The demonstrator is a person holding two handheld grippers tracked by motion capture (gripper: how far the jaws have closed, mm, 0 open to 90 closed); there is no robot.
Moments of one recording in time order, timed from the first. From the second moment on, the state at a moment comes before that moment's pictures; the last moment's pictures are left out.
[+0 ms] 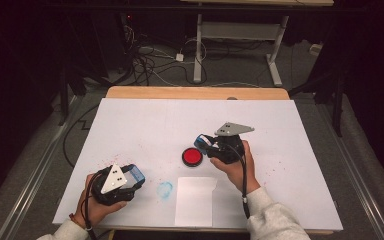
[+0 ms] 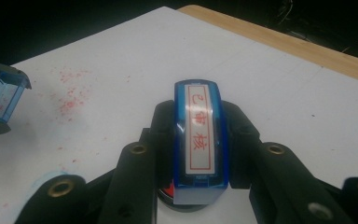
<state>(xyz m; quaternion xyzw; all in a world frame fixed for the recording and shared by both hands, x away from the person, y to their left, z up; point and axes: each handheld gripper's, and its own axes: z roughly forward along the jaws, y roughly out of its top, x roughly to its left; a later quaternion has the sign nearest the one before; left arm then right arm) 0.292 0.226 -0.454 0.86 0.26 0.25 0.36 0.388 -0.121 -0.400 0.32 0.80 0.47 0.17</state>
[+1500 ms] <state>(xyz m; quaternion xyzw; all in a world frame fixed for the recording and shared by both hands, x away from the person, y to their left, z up) 0.298 0.218 -0.457 0.86 0.25 0.25 0.37 0.356 -0.151 -0.376 0.32 0.80 0.48 0.19</state>
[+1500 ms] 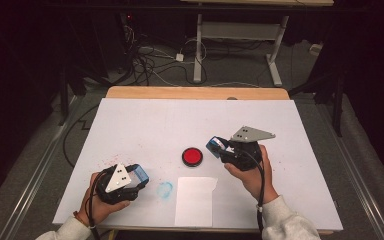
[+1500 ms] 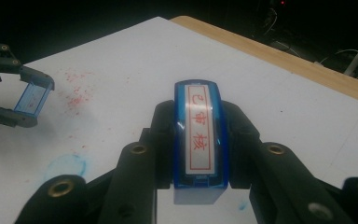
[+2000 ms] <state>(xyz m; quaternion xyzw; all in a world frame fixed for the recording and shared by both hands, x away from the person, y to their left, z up) 0.297 0.212 -0.457 0.87 0.24 0.25 0.36 0.347 -0.151 -0.378 0.31 0.80 0.48 0.19</state>
